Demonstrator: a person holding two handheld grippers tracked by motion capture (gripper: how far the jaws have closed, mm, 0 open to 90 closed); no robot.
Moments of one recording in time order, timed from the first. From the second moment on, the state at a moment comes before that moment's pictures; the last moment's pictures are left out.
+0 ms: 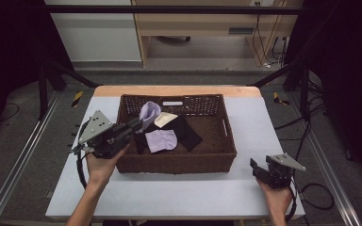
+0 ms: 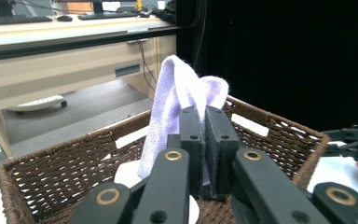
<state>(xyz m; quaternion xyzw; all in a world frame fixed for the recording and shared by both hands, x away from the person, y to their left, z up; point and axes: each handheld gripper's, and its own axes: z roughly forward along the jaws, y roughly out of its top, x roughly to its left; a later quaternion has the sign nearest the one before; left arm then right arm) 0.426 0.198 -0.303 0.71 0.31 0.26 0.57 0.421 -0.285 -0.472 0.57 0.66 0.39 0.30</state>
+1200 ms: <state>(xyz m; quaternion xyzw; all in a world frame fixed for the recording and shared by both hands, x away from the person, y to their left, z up) 0.342 0.186 -0.360 0.78 0.25 0.17 0.54 0.417 -0.285 -0.472 0.57 0.66 0.39 0.30</state>
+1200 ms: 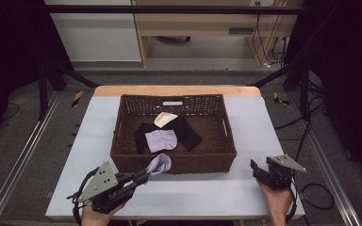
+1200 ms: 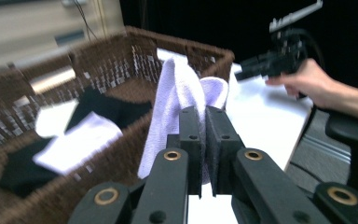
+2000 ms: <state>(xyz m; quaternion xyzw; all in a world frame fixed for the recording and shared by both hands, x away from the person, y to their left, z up) 0.370 0.150 -0.452 0.86 0.28 0.09 0.42 0.419 -0.284 -0.476 0.57 0.67 0.38 0.29</state>
